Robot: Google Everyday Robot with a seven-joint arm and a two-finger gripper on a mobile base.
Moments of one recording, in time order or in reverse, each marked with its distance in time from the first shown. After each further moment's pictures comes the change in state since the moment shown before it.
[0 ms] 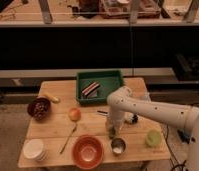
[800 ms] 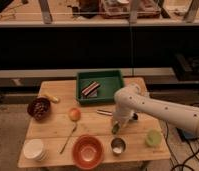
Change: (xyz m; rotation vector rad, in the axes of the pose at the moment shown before) arm 0.024 0.022 -0.053 0.088 0.051 0.072
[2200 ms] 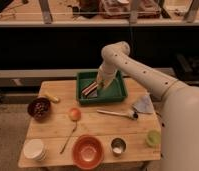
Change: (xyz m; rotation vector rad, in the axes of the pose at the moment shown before) arm 0.091 -0.205 -0.094 0.202 0.113 0.028
